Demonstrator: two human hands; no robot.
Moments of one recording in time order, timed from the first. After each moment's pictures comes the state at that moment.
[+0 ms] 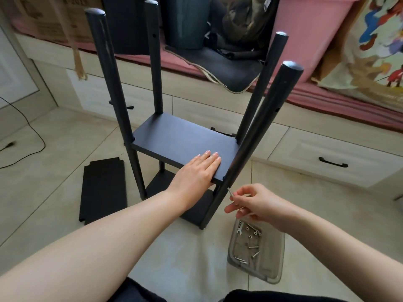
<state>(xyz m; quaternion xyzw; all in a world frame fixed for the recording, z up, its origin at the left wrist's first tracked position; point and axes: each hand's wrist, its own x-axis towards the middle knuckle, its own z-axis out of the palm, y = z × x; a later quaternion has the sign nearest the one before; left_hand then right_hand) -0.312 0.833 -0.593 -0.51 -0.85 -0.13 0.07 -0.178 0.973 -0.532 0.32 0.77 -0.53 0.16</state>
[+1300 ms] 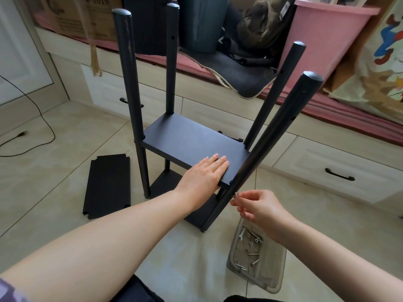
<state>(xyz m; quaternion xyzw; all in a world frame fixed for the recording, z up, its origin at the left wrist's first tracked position) -0.312 0.835 -0.593 -0.50 -0.85 -0.14 0.06 -0.181 0.968 -0.552 0.36 0.69 -0.63 0.01</state>
